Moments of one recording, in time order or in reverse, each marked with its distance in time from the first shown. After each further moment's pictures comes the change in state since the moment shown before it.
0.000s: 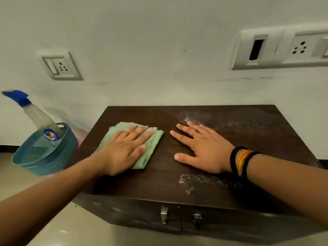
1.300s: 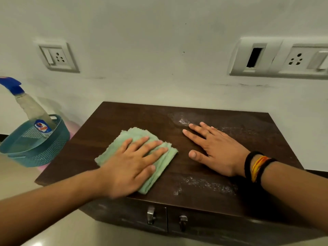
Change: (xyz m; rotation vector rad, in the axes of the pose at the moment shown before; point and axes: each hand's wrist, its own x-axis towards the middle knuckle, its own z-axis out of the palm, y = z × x) left_hand -0.015 0.058 0.015 0.032 -0.007 0.109; right_hand -0.024 0.043 -0.005 -0.003 -0.013 0.023
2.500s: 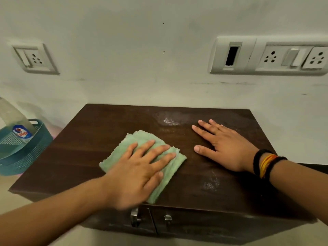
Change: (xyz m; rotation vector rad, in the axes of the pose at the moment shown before) left_hand 0.023 0.055 -0.001 0.007 -0.008 0.059; right_hand -0.031 0.050 0.002 -0.001 0.017 0.162
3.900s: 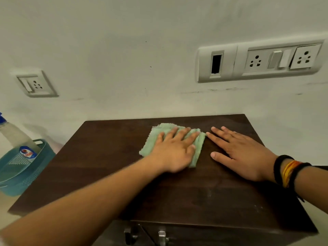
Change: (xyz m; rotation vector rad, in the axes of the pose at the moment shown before) left_hand 0.139 0.038 -0.011 -0.085 0.014 -0.211; right_hand -0.027 0.044 -0.003 0.008 0.010 0.050
